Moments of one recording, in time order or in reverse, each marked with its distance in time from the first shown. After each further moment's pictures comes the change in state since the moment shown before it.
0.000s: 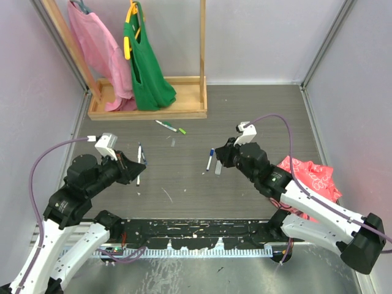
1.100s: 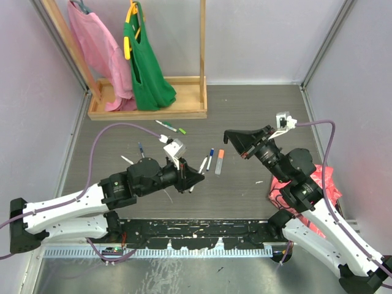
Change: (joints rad) left arm -0.724 0.426 -0.057 0.628 -0.285 -0.012; right arm -0.239 -0.277 0.047 0.205 -0.425 0.102
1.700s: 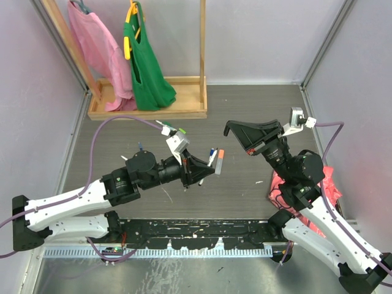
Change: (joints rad) left arm -0.003 0.066 0.095 0.186 0.135 0.082; right arm 0.000 0.022 0.006 0.358 -0.061 0.238
